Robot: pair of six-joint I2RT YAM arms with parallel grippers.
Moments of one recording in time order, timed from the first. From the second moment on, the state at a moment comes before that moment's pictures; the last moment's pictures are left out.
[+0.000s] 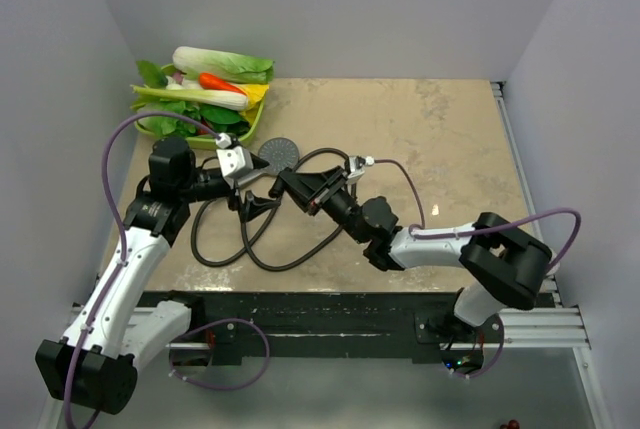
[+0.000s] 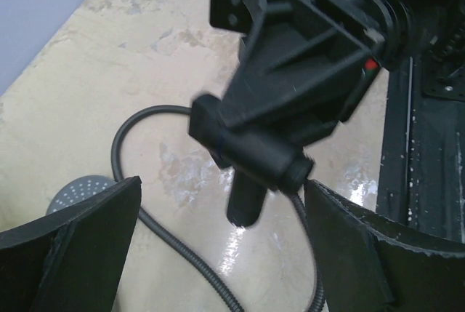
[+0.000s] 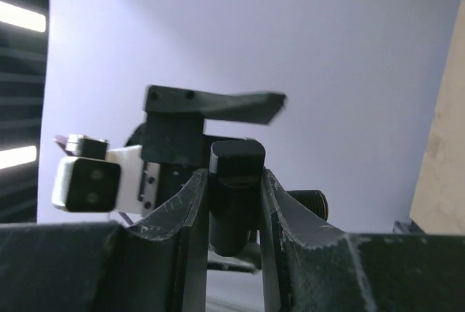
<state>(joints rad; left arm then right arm) -0.22 0.92 0.88 -0.31 0.97 0.40 0.99 1.54 0.64 1.22 0.16 1.55</state>
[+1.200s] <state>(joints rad) -0.23 0.92 0.90 -0.56 0.90 0.68 1.07 1.65 0.69 1.25 0.25 1.67</state>
